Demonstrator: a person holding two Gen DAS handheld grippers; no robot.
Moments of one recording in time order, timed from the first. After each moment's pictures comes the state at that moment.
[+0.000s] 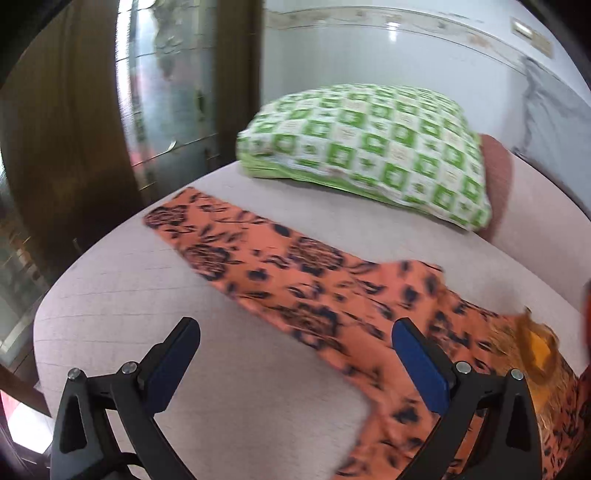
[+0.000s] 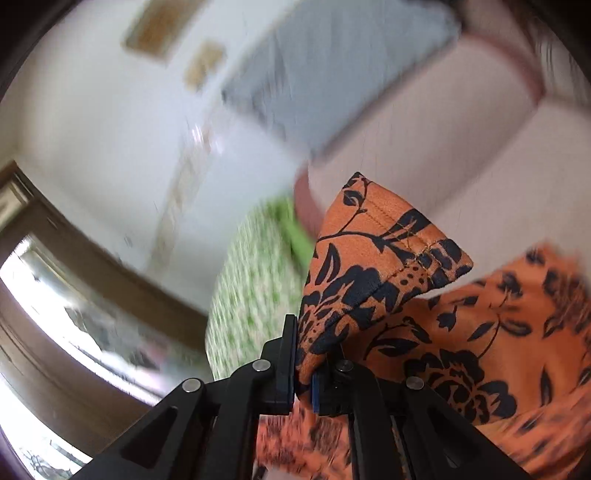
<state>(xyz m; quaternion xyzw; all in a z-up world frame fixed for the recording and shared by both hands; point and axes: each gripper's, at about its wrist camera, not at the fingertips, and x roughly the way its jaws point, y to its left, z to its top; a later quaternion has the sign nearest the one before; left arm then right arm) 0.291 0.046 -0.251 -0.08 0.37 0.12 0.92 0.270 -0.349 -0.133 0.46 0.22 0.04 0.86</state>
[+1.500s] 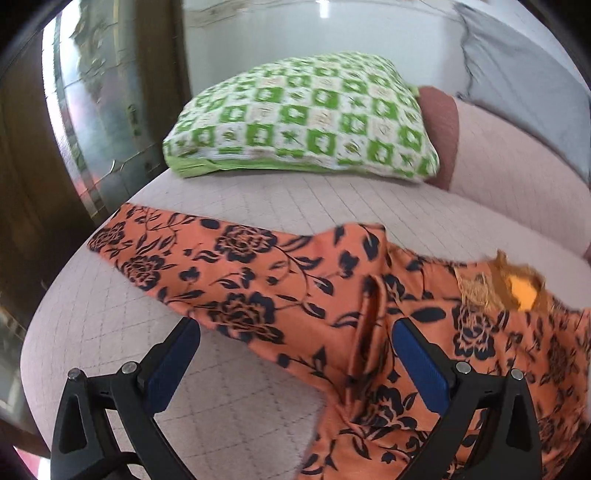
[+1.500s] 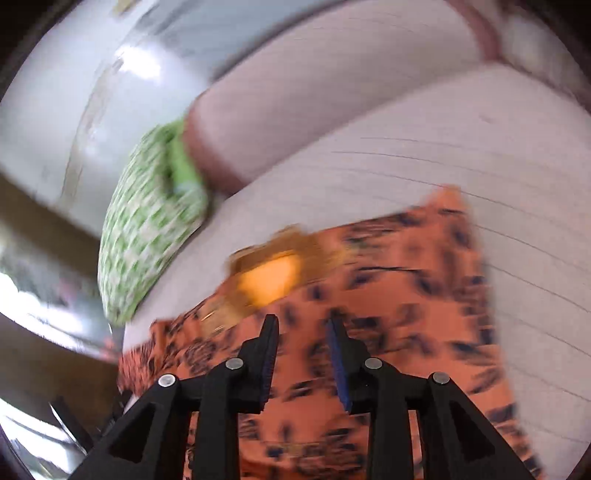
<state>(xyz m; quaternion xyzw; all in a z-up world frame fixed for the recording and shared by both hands) 0.305 -0.020 -0.267 0.02 0.40 0.01 0.92 0.236 -0.444 -0.243 0.40 0.38 -0.04 0.84</state>
